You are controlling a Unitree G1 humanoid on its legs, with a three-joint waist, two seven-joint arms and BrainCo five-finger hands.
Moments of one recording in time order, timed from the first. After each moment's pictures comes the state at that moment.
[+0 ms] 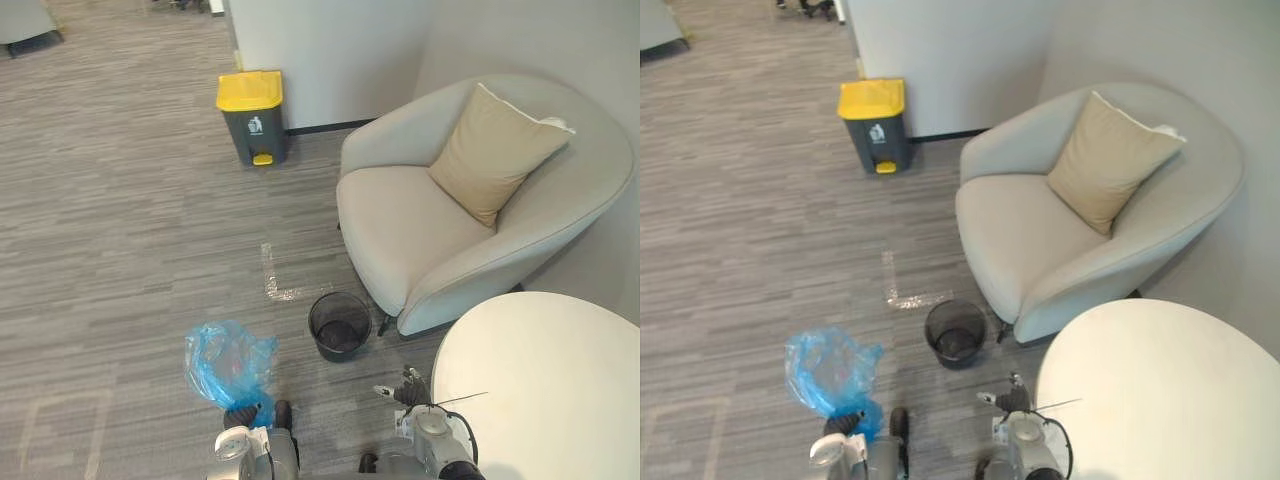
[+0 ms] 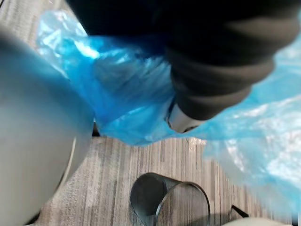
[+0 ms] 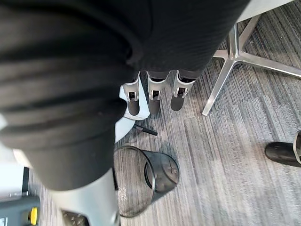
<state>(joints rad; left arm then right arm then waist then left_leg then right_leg) 0.05 -0.06 0.18 0.84 -0.02 -0.01 0.21 -0.07 0.01 -0.04 0.89 -0.04 -0.05 -0.20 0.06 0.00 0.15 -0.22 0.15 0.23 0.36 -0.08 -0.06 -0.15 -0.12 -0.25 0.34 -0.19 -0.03</state>
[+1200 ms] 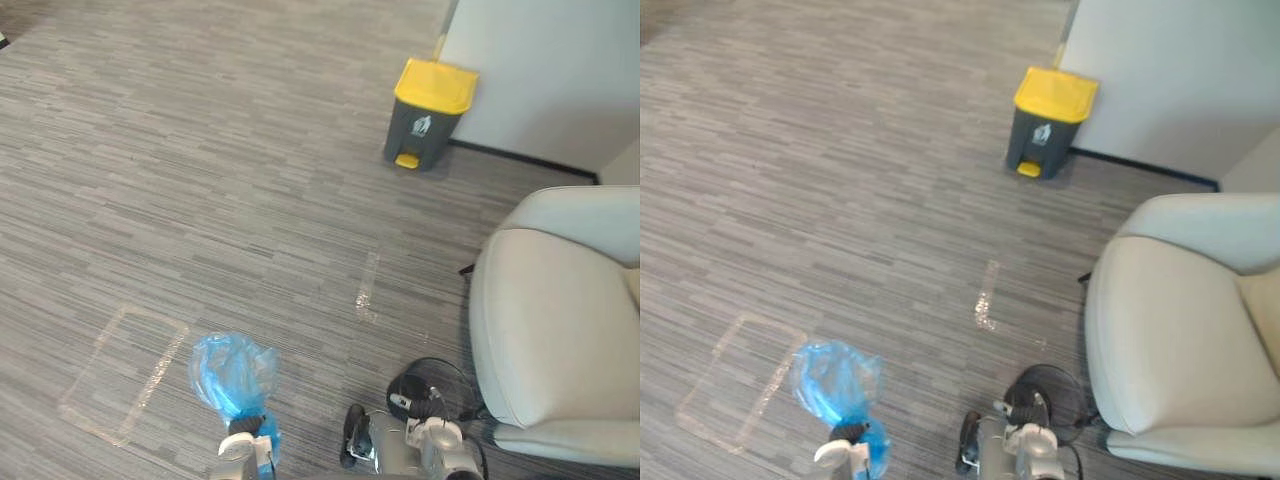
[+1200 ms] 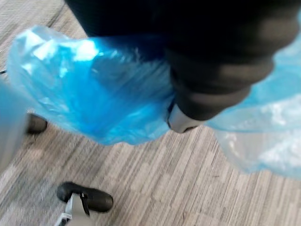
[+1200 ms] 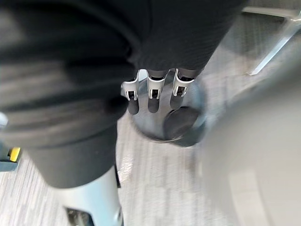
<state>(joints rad) 0.00 -0.06 0.21 0.97 0.00 0.00 0.20 -0.05 0.04 -0.21 0.92 -0.05 -0.04 -0.21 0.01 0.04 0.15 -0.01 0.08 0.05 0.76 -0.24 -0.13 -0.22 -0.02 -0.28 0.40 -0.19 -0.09</state>
